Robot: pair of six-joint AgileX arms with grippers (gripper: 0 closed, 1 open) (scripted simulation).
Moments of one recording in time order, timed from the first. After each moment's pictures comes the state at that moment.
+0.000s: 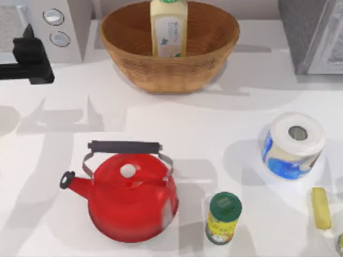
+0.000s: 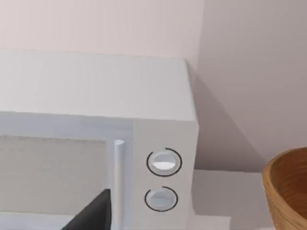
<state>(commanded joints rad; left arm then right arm) -0.29 0.90 0.57 0.24 -0.27 -0.07 0.00 0.00 0.00 0.00 0.00 0.00</state>
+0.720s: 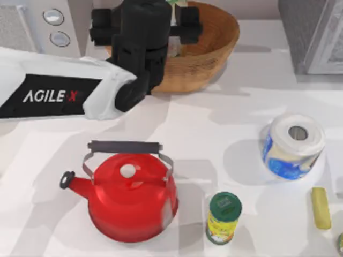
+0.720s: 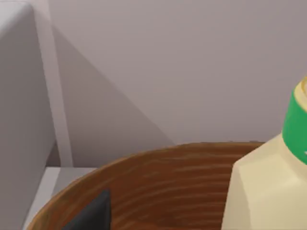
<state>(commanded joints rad) -0.61 1.97 1.22 0.53 -0.57 -0.13 0.00 0.00 0.00 0.00 0.00 0.00</state>
